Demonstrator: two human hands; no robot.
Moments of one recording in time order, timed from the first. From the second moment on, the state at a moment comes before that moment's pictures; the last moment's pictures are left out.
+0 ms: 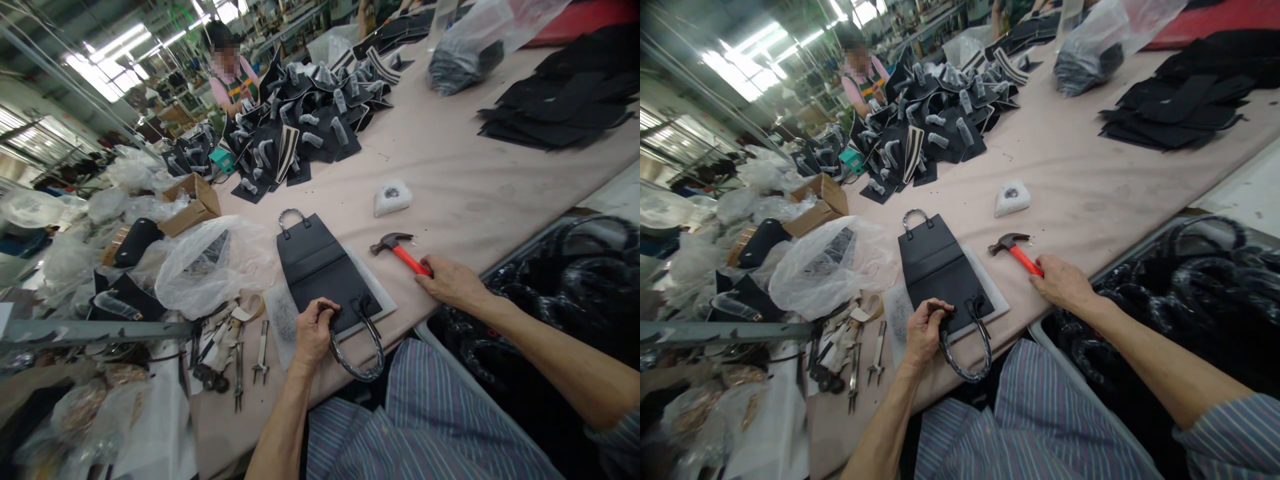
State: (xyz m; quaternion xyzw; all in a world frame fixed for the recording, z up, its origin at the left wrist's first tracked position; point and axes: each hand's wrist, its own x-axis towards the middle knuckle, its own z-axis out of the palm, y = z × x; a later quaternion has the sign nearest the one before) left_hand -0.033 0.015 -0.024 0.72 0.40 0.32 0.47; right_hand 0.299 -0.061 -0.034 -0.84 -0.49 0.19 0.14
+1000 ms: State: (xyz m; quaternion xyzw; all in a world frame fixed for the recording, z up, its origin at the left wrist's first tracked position) left_hand -0.031 0.007 -0.032 0.81 0.33 0.33 0.36; right_hand 0.194 -0.085 0.118 -0.63 -0.70 0.08 0.32
